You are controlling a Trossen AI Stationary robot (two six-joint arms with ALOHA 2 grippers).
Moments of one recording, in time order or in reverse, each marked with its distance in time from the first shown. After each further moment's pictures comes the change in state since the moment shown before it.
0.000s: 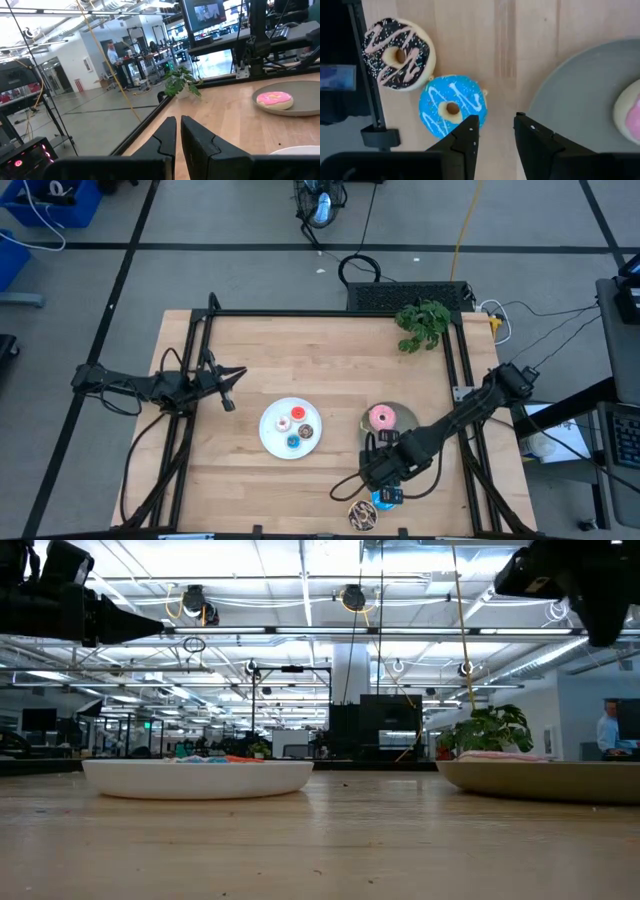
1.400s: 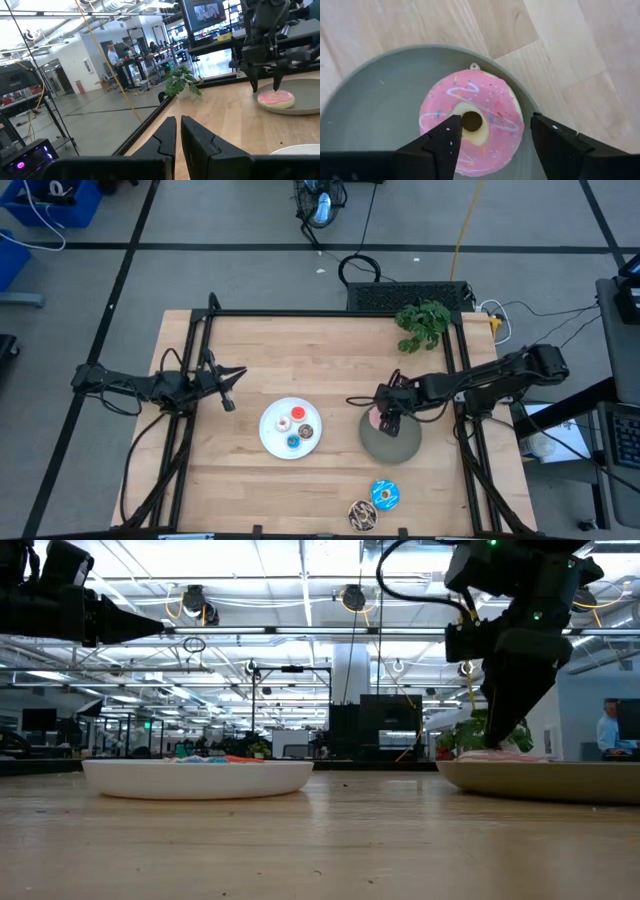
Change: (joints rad) left arm 0.000 0.000 0.000 0.002 0.000 0.017; right arm -0.448 -0.402 -0.678 0.447 0.161 -0.127
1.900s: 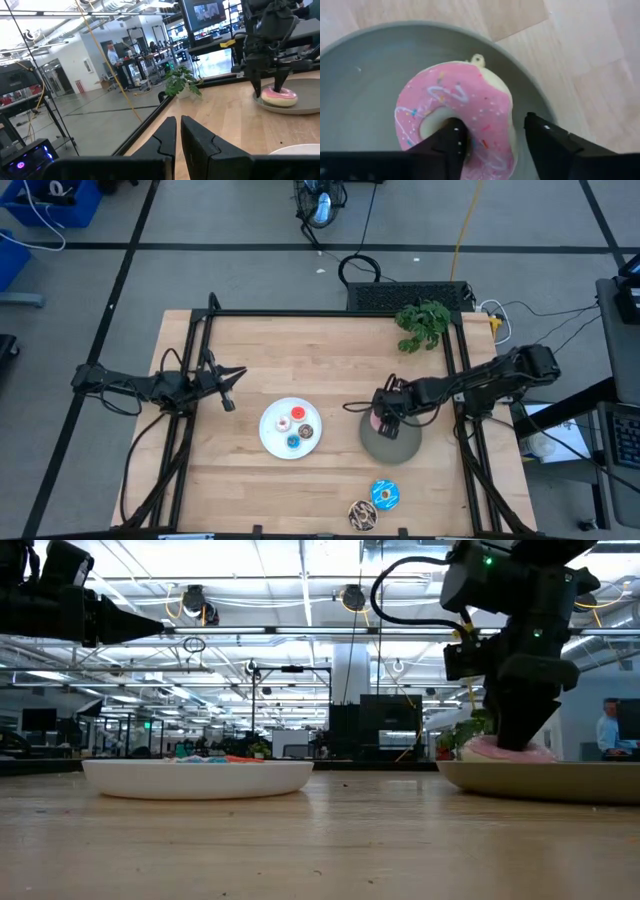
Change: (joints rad) left arm 0.000 0.000 0.000 -0.002 0.000 -0.001; right arm 0.019 0.088 0.000 0.007 0.001 0.008
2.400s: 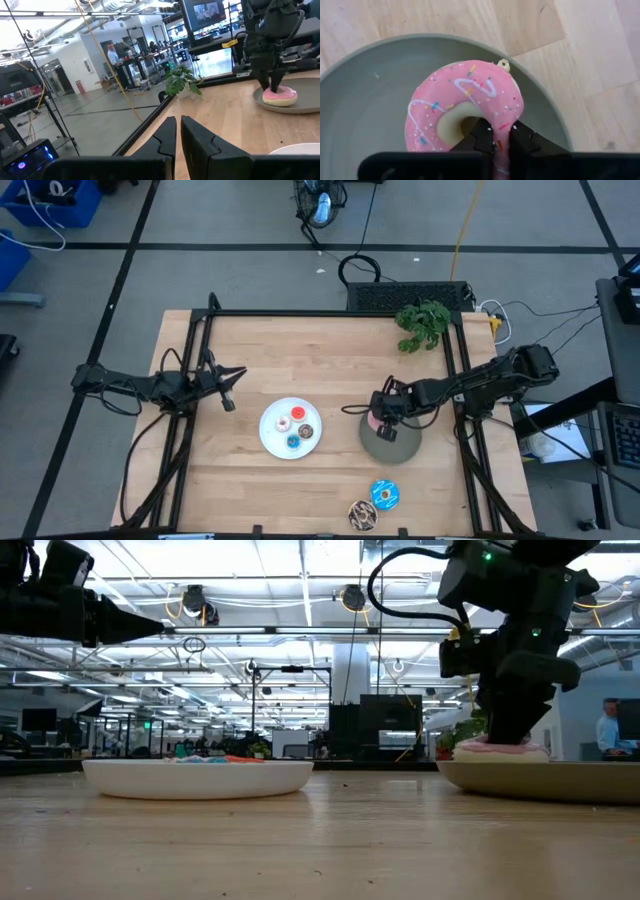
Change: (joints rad) left arm 0.000 0.000 0.000 -0.001 0.000 0.004; right arm 0.016 0.014 0.000 0.064 -0.001 -0.053
